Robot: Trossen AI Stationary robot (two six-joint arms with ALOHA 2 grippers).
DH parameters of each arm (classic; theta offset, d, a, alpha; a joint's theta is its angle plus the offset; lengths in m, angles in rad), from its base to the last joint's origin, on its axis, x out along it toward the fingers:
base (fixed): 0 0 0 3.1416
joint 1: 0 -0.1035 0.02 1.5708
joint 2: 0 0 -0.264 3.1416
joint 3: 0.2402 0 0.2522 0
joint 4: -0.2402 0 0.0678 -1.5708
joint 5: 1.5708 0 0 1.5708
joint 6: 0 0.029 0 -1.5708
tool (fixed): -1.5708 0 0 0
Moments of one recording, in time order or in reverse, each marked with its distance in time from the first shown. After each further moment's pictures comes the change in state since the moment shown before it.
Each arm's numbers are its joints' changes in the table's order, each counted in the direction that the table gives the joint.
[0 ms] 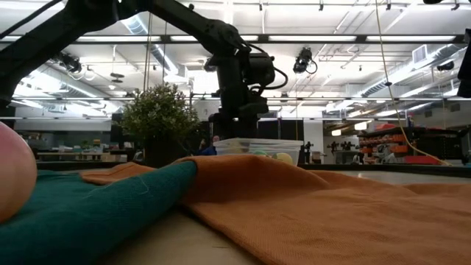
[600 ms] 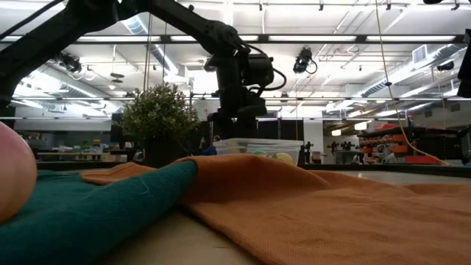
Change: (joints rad) left arm -0.016 0.000 0.000 -0.001 0.045 0.000; right arm 0.000 0.000 0.000 0.000 0.000 0.001
